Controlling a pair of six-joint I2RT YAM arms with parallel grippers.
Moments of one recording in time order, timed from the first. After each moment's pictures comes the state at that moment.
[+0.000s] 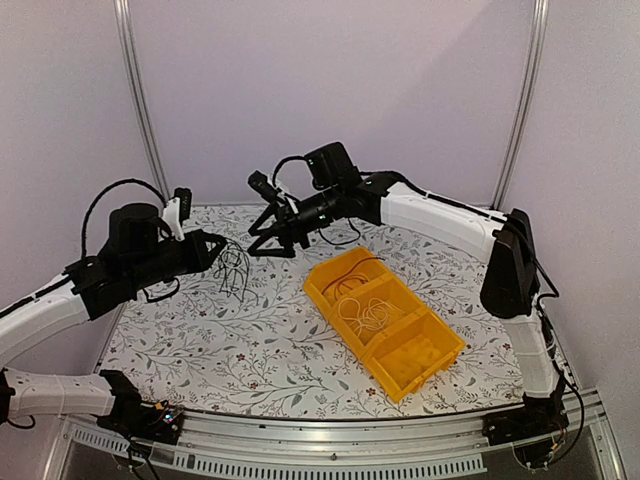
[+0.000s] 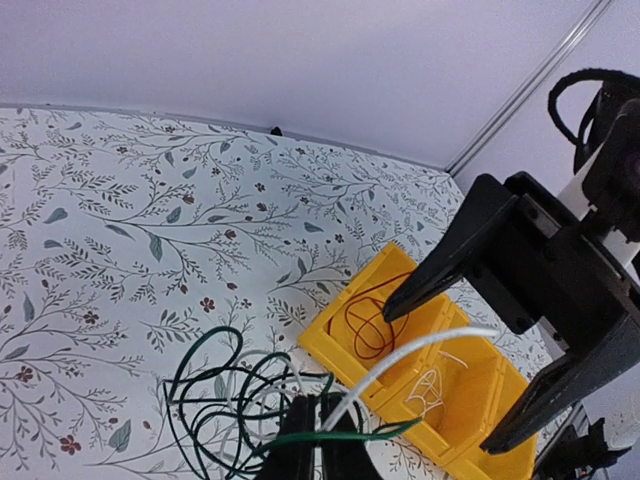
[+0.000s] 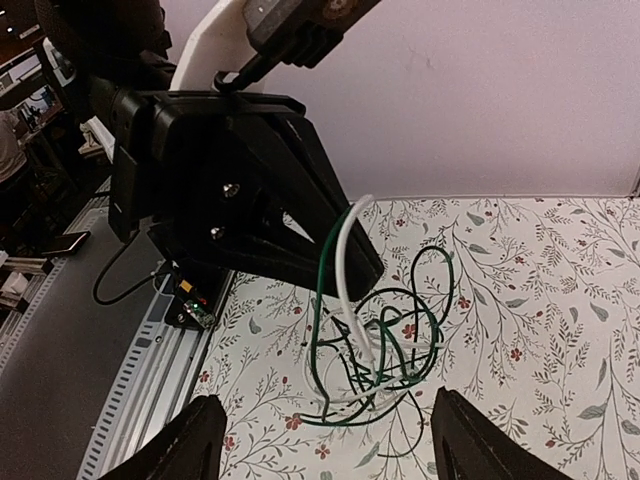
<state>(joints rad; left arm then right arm) -0.62 0.92 0.74 -0.18 -0.07 -0.56 0.88 2.27 2.19 -0.44 -0.87 -0.23</state>
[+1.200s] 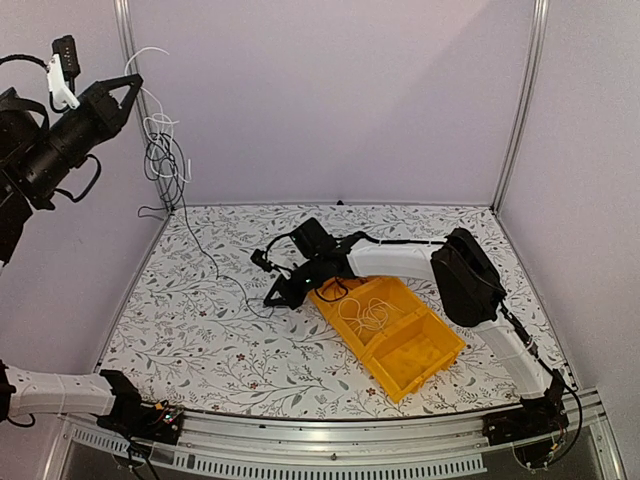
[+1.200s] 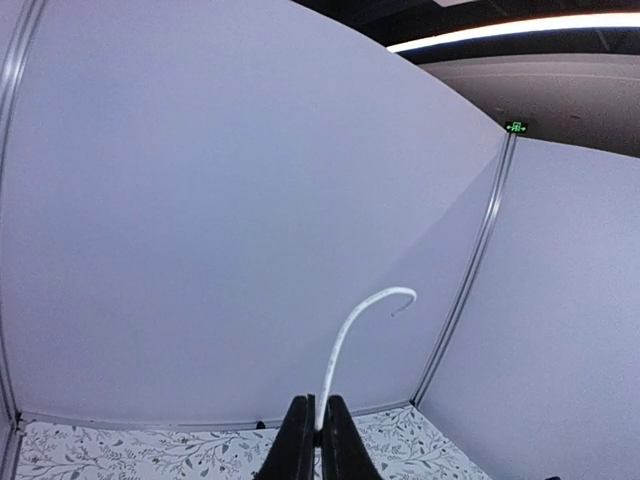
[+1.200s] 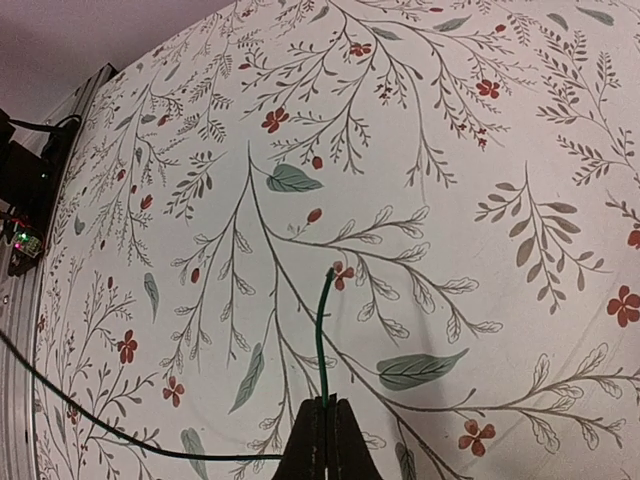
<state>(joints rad) -0.62 0.95 1.49 -0.28 -0.22 -0.27 0.90 2.52 2.05 -0.34 -0.58 -0.11</state>
